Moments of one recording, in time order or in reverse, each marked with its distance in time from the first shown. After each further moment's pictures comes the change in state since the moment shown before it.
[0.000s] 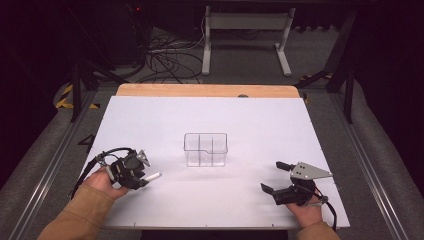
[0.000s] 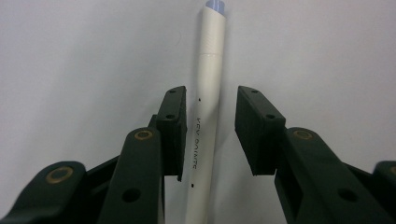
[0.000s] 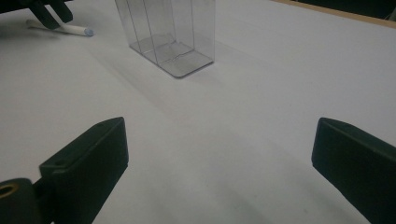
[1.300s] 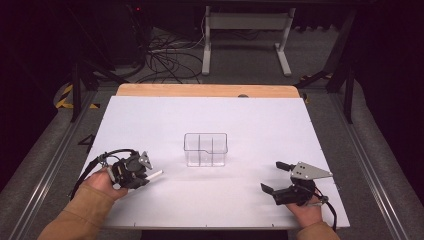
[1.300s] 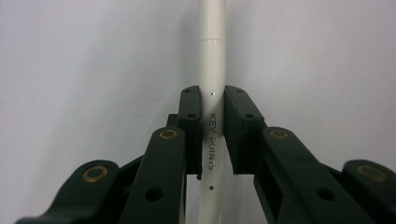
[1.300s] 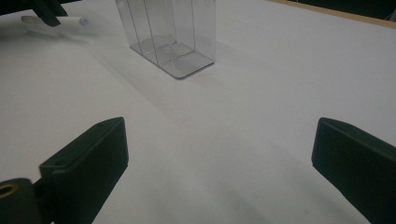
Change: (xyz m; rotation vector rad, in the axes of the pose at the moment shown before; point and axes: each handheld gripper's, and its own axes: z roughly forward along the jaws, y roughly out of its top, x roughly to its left) left arm -0.010 0.004 -0.011 -0.029 0.033 0.077; right arm 0.000 0.000 0.000 -0.004 0.000 0.000
